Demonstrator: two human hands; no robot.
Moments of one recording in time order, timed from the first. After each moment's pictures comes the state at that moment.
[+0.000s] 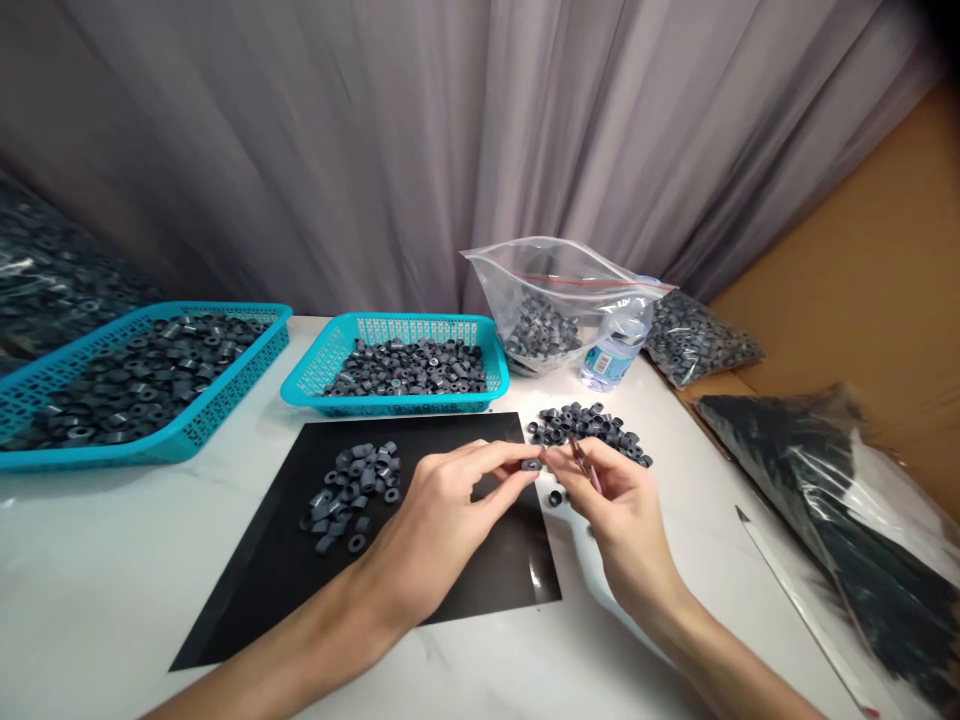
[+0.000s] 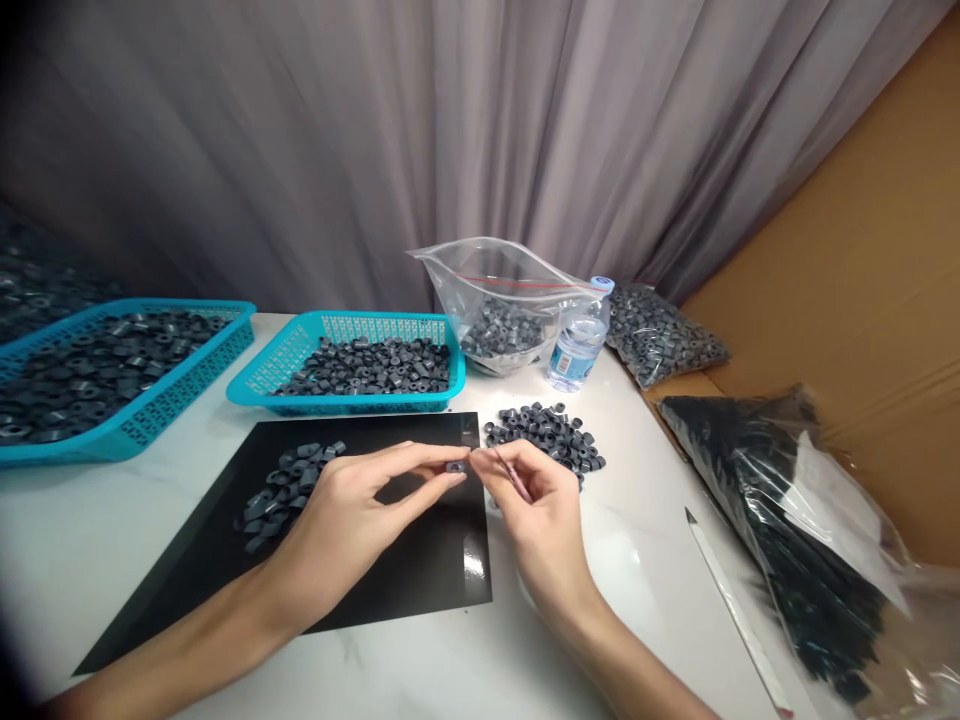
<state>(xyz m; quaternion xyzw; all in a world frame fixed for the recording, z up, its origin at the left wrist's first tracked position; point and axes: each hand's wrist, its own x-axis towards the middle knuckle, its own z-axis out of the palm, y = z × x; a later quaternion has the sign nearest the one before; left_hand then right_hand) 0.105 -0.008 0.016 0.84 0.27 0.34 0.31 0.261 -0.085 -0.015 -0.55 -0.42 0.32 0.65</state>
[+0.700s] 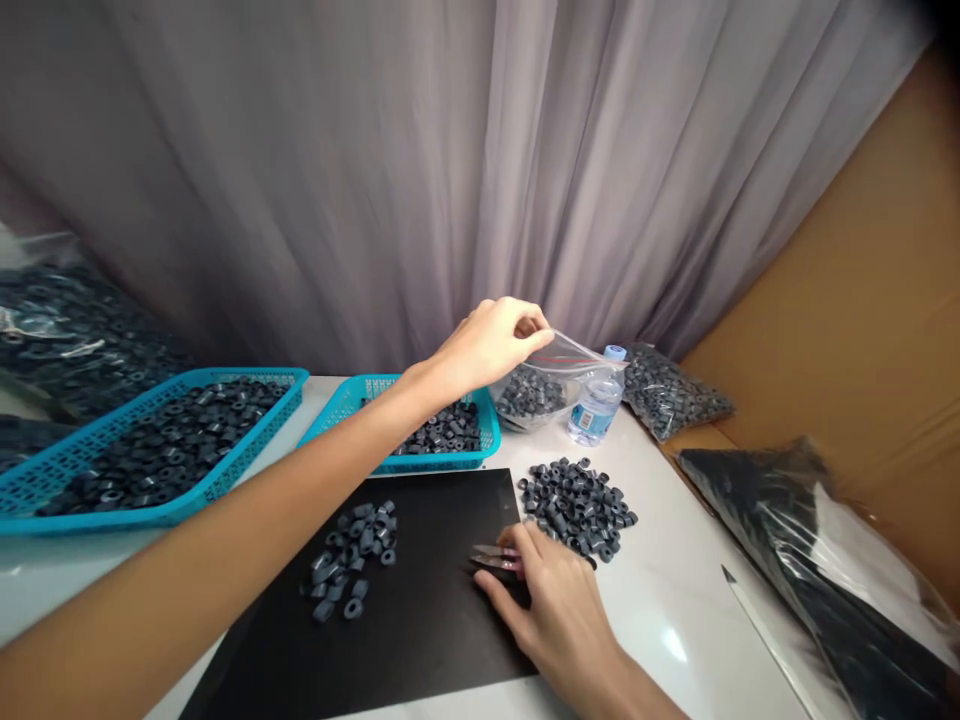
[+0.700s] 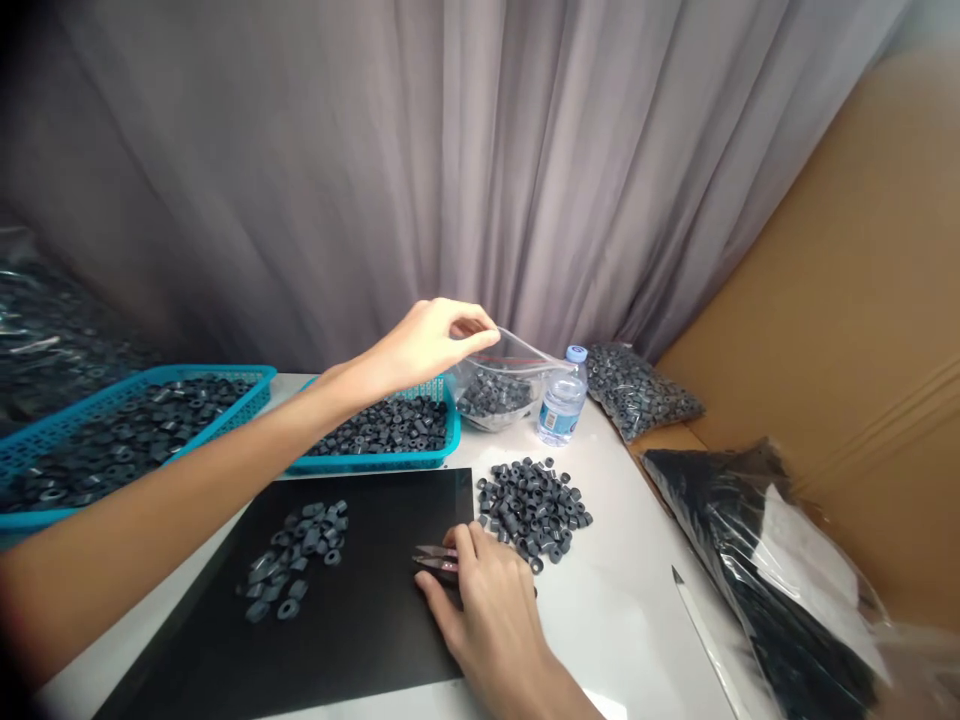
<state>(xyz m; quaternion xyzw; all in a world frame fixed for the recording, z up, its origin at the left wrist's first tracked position) 0.185 0.105 0.154 0.92 0.20 0.31 0.11 0.239 -0.076 -0.055 -0.65 -0.68 0.00 0.33</state>
